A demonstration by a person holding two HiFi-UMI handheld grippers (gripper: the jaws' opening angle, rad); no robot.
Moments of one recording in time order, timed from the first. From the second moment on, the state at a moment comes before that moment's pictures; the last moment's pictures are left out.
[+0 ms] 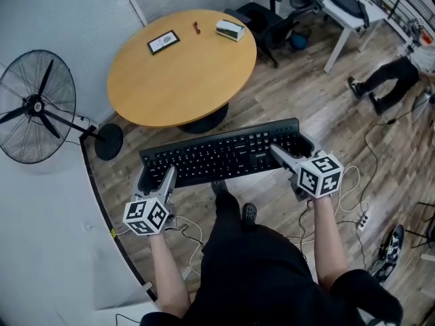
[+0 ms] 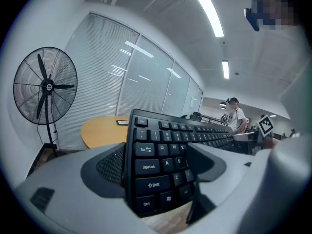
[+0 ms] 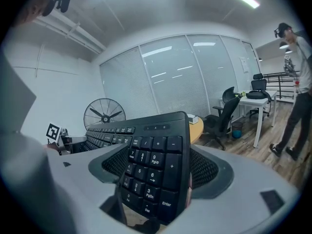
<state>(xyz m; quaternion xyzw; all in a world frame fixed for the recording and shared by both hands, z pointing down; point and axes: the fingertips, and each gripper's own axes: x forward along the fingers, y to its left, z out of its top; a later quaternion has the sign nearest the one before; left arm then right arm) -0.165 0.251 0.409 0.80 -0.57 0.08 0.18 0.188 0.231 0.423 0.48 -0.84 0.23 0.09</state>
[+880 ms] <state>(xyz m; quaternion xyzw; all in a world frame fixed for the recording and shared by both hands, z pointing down) -0.197 0.115 0.414 0.81 -0.55 0.06 0.19 0.157 0.109 0.411 0.51 -0.83 0.22 0.11</state>
